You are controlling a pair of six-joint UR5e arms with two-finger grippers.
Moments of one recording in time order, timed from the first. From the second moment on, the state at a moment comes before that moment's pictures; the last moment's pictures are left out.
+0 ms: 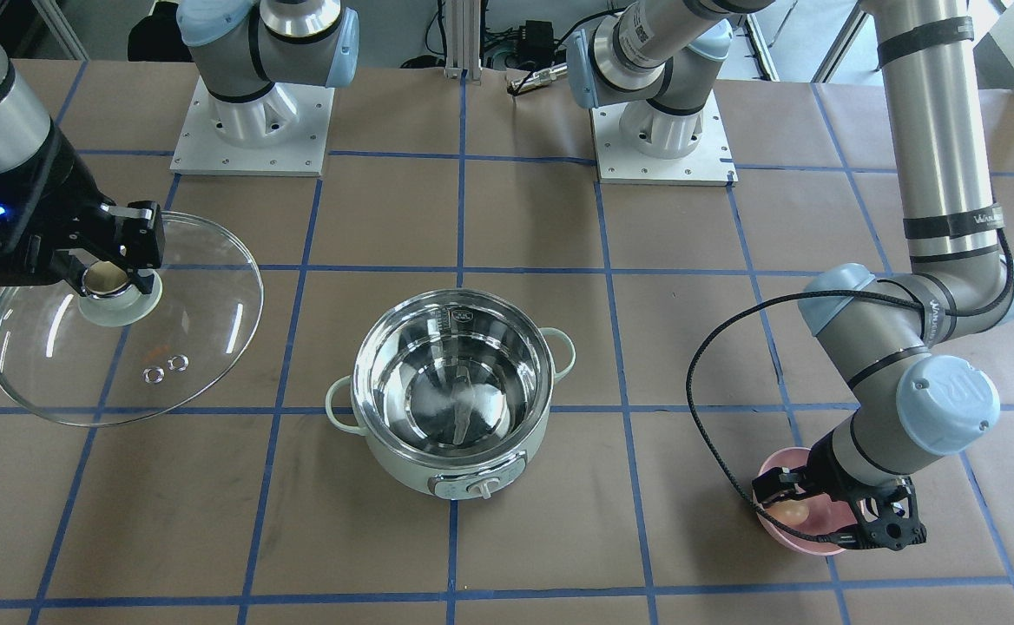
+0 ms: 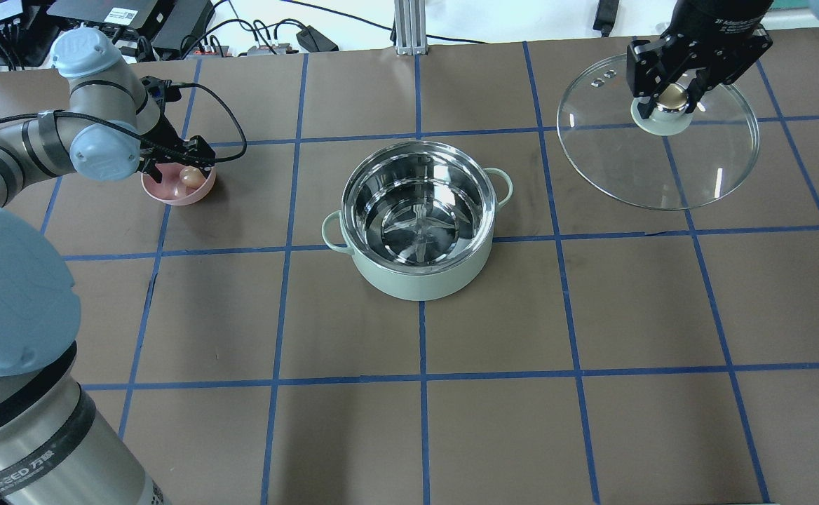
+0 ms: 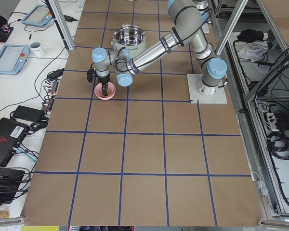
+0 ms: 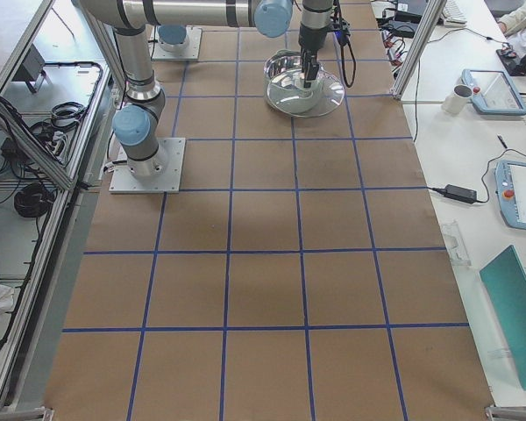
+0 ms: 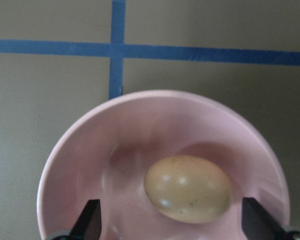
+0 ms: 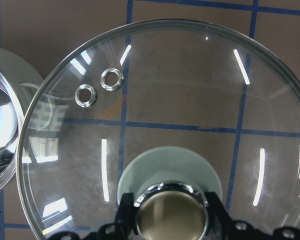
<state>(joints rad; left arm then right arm) -1.30 -2.17 -1.55 -0.94 1.60 0.20 1.47 -1.44 1.40 -1.53 -1.61 -0.18</state>
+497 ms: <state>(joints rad) -1.30 -2.18 -1.55 -0.94 1.60 0.22 1.47 -1.44 1.41 -1.53 -1.61 -0.19</state>
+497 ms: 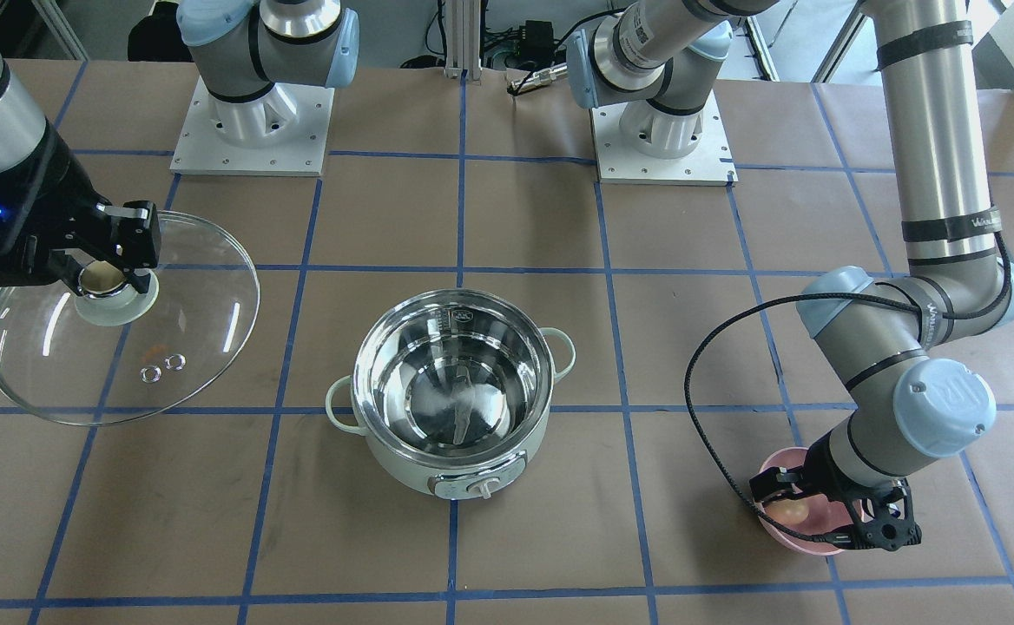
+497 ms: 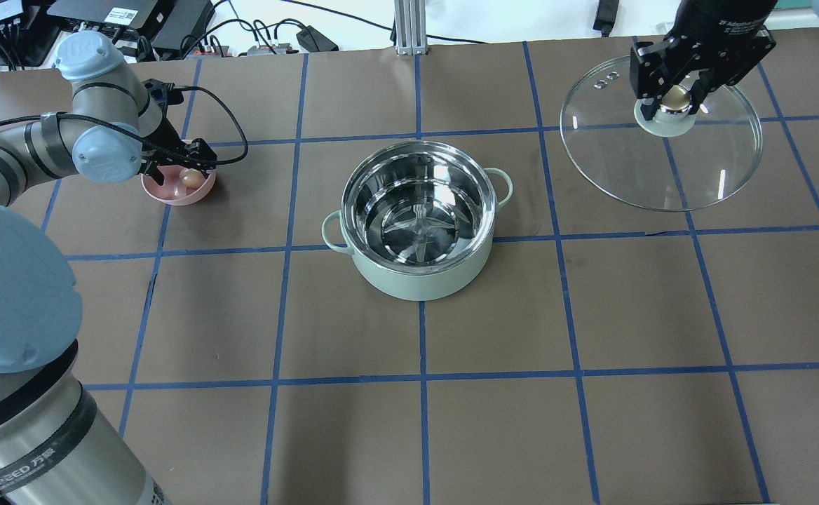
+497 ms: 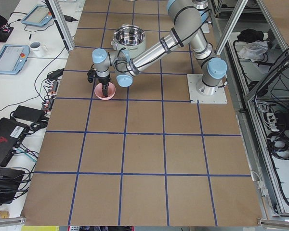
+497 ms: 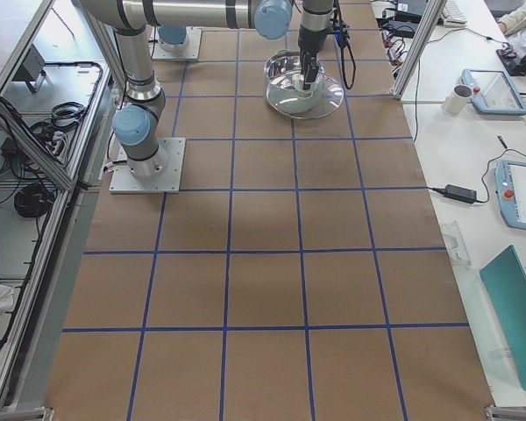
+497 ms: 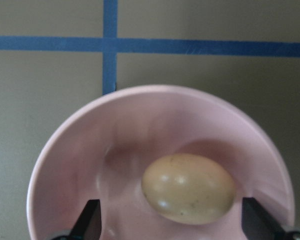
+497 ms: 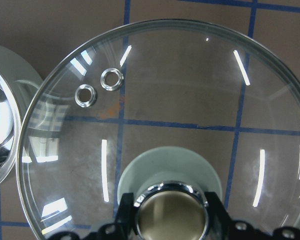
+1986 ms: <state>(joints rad) -1.27 -2.19 -1.56 -0.94 1.51 0.36 1.46 -1.44 1.42 -1.53 -1.61 -0.19</state>
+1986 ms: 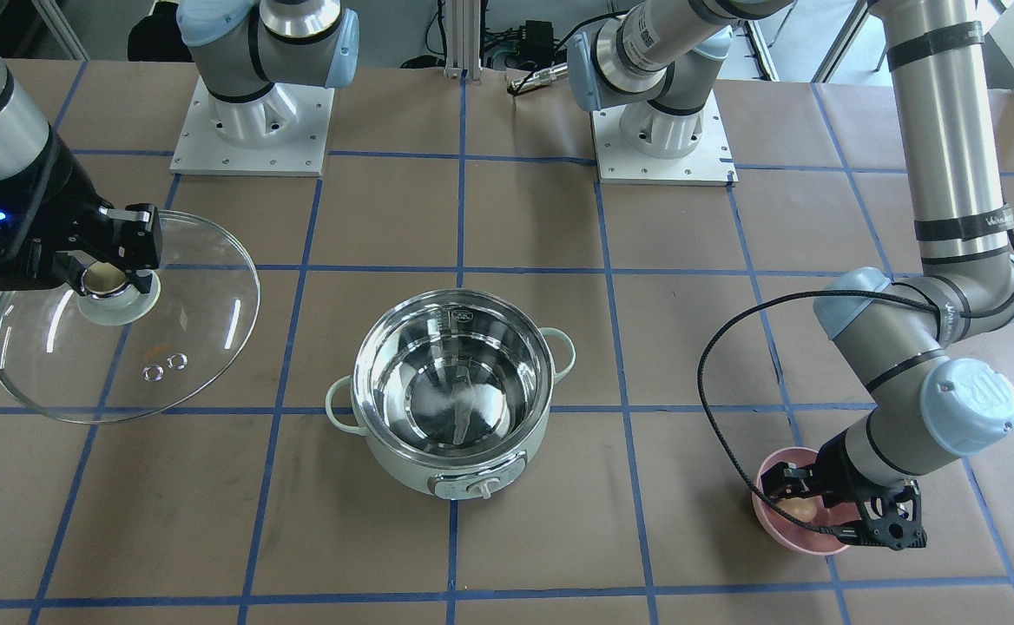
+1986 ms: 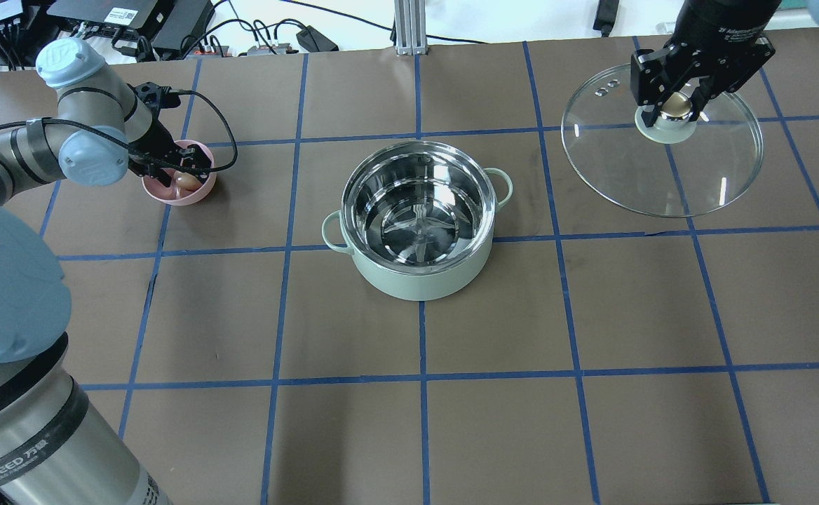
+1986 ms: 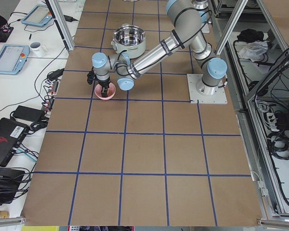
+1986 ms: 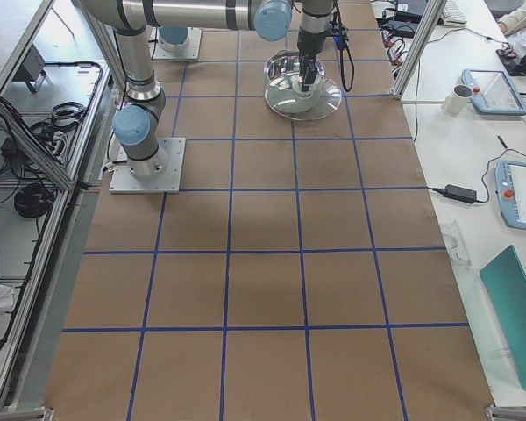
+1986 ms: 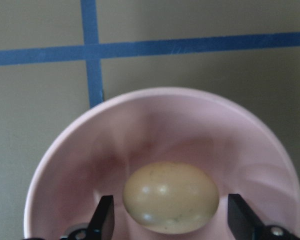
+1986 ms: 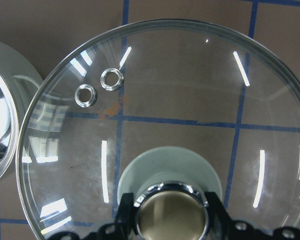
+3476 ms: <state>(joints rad) -1.29 -2.03 -1.56 -1.07 1.50 0.28 1.46 -1.44 1.43 -1.51 -1.62 -0.19</state>
